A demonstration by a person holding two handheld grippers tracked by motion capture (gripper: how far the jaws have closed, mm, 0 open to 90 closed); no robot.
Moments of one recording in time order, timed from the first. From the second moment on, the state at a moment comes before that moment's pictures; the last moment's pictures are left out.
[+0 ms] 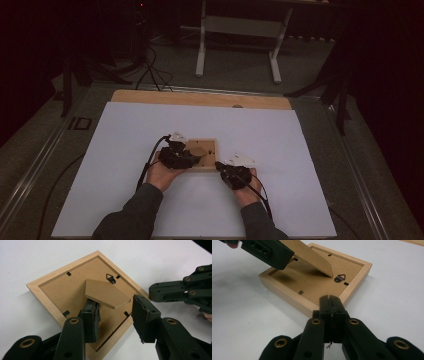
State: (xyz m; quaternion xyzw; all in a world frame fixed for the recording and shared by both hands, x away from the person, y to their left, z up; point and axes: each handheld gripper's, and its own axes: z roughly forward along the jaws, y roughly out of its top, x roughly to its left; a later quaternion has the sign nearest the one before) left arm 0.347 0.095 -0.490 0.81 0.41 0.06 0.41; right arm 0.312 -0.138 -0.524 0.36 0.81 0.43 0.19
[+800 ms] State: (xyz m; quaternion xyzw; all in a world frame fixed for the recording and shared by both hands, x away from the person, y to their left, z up) left arm 0.366 0.095 -0.493 0.78 0.47 0.00 0.42; right arm 0.312 -0.137 -0.524 0.36 0.81 0.43 0.19
